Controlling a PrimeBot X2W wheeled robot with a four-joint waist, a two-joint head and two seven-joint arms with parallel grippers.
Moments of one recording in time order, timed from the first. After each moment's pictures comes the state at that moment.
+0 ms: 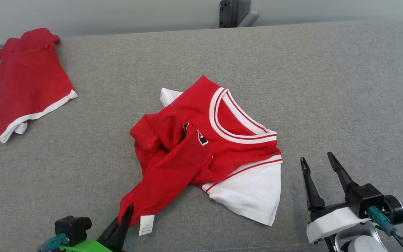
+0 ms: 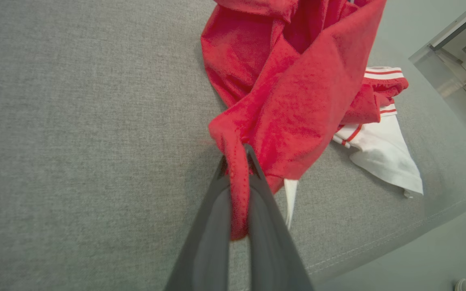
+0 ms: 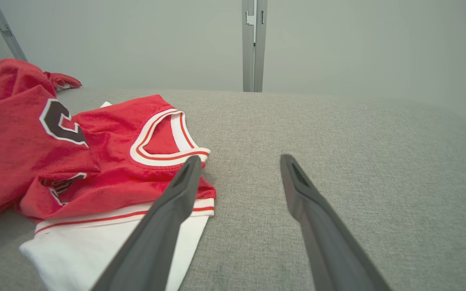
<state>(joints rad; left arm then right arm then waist) -0.14 0.53 -0.77 0.22 -1.02 -0.02 -0.26 -0.01 -0.05 0.05 0.14 0.04 0.13 -0.26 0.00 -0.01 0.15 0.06</state>
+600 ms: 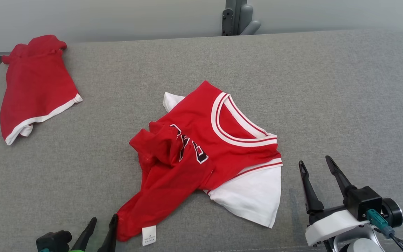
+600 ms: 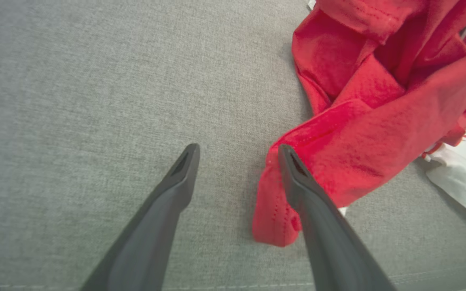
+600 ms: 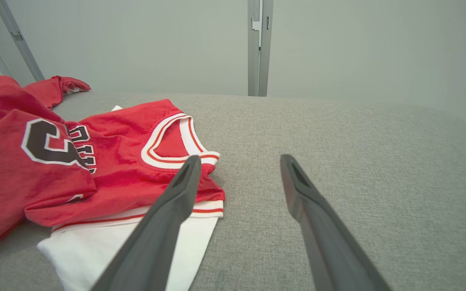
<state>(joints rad) -0.04 0.33 -0.44 0.47 -0.83 -0.12 -0.26 0.00 -0.05 0.06 0.15 0.05 0.13 -0.26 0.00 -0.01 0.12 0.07</state>
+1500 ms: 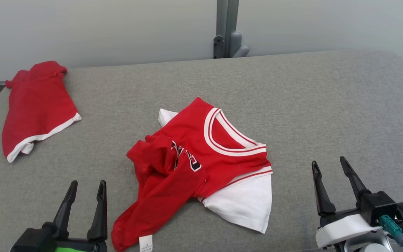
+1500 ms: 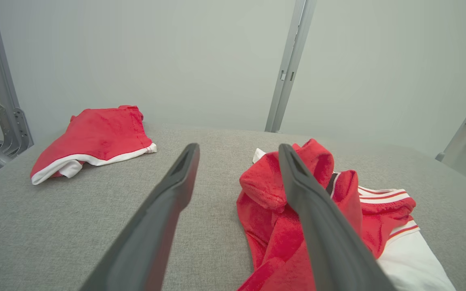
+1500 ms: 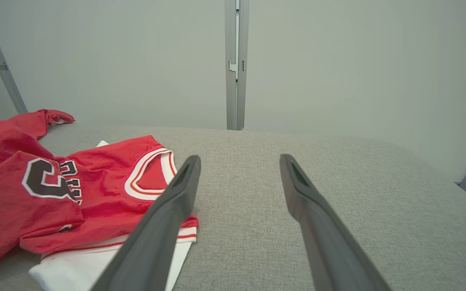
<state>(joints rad) 0.12 0.19 -0.10 0.00 -0.40 -0.13 -0.26 0.04 -0.05 0.01 0.08 0.03 0.13 -0.26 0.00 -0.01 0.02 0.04</state>
